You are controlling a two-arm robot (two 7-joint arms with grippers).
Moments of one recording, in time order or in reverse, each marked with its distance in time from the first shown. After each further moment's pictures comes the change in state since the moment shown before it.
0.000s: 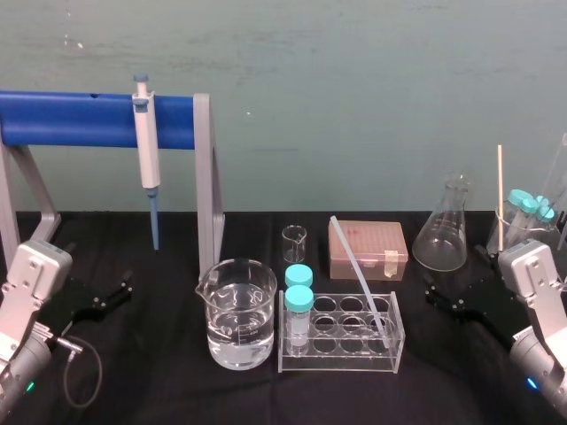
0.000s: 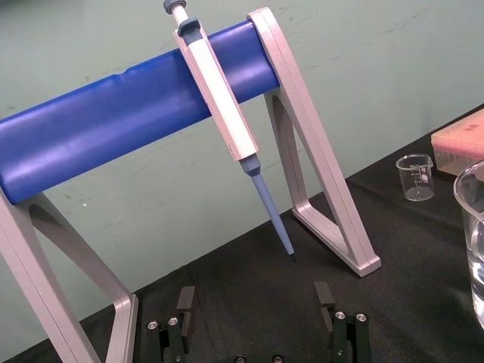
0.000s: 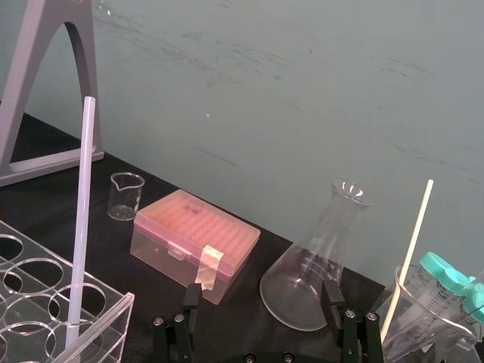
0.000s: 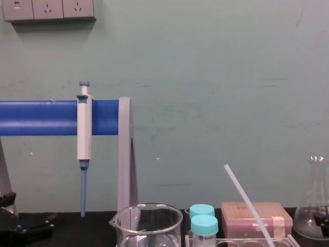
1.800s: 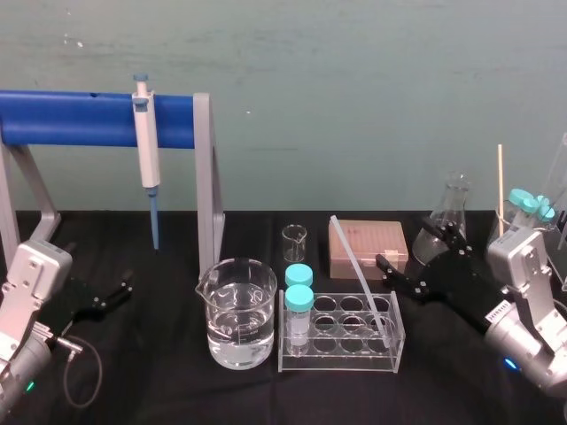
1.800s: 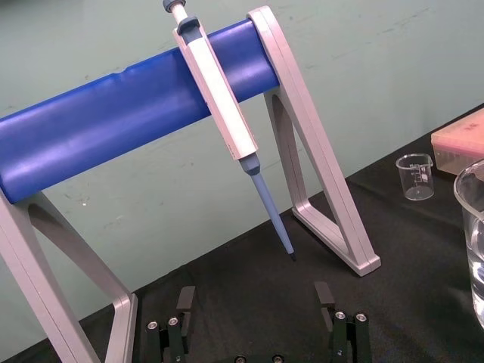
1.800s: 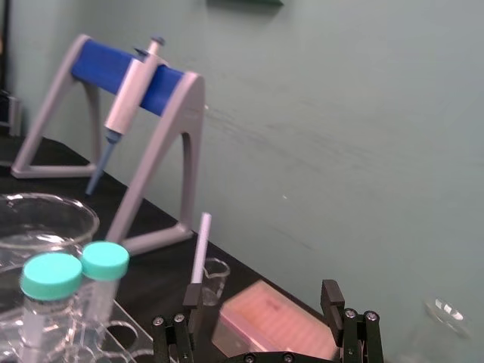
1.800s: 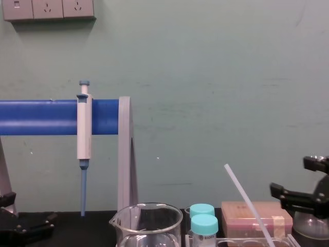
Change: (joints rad) left arm 0.000 0.000 0.000 0.000 0.000 0.000 0.000; right arm 0.047 -0.033 0.009 -0.001 0.011 -0.155 0.234
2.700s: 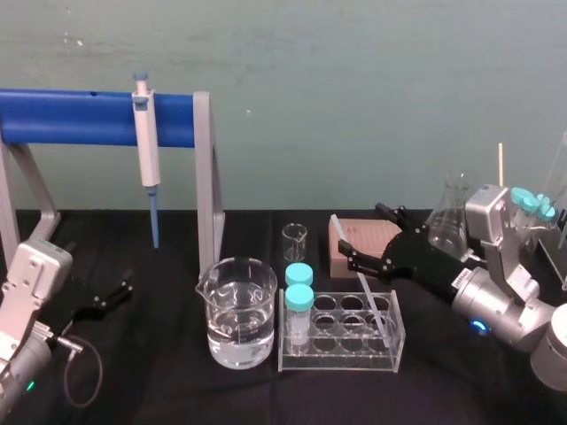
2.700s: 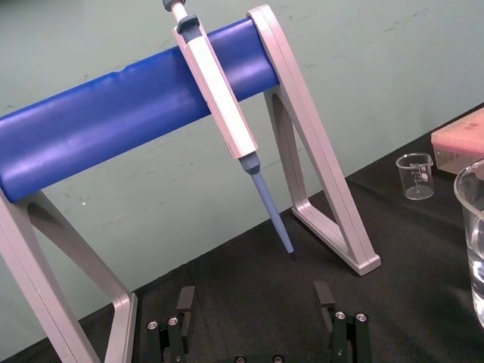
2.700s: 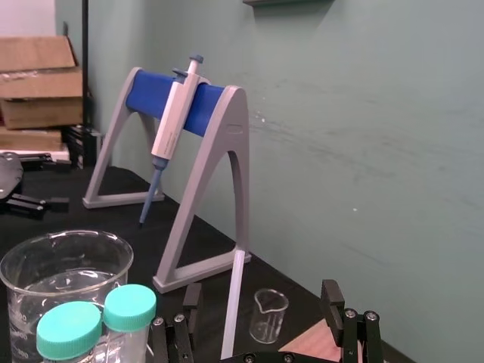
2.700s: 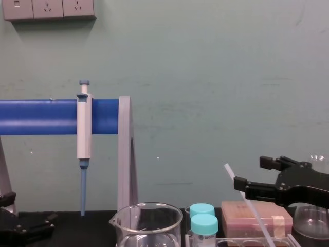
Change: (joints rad) left arm 0.000 0.000 0.000 0.000 0.000 0.000 0.000; right arm 0.219 -0.146 -0.009 0.300 0.125 -0.019 0.353
